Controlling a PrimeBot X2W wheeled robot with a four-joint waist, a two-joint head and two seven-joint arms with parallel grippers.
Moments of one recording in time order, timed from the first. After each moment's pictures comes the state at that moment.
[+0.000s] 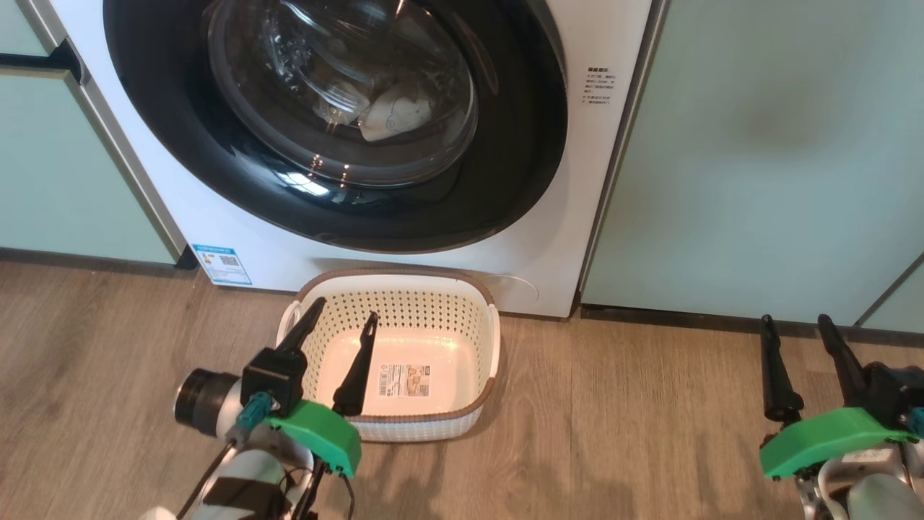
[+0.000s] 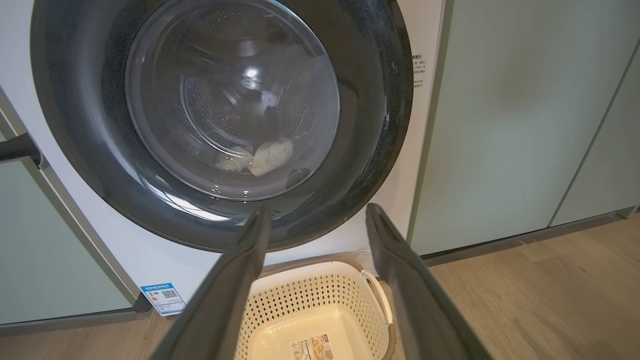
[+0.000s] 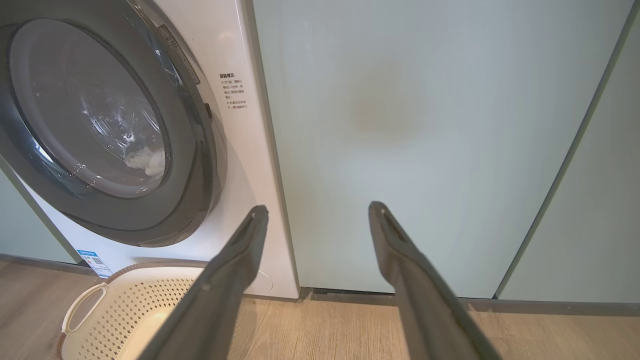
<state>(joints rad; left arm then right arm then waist) -0.15 0.11 -0.17 0.26 -0.08 -0.03 -0.26 -0.15 -0.03 -0.02 0.37 0.10 0.13 -0.25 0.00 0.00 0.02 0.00</state>
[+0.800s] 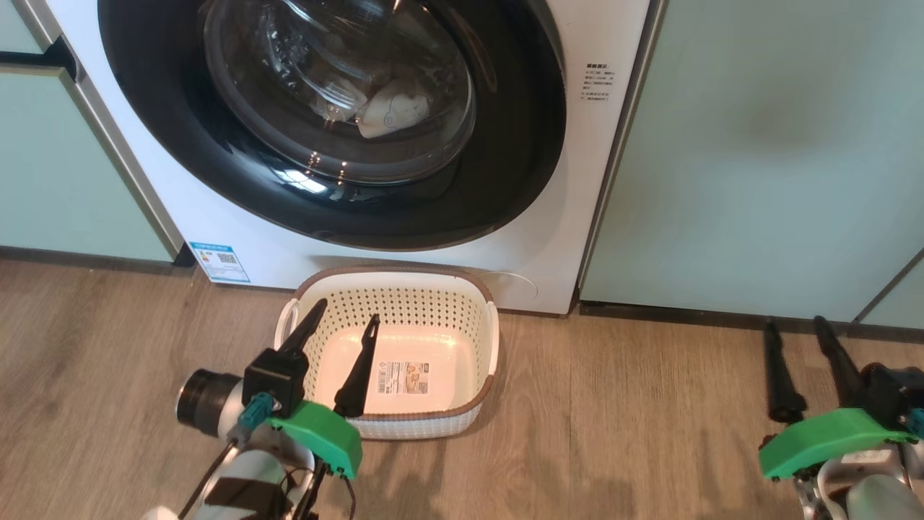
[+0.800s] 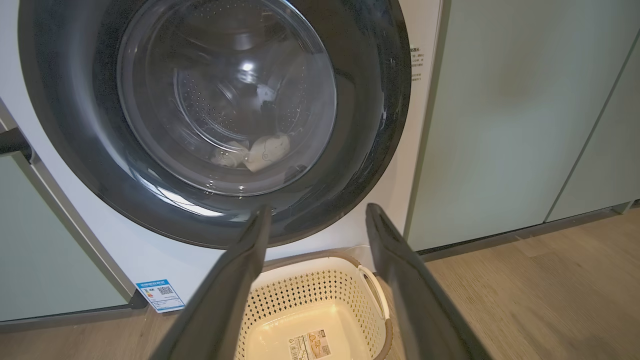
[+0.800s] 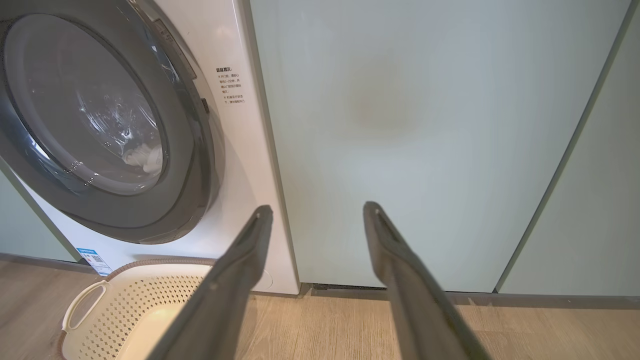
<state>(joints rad) -0.15 0.10 -0.16 0.28 -0.07 -0.04 -0.26 -0.15 -0.03 -0.02 0.38 0.10 0.13 -0.25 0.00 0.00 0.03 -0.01</state>
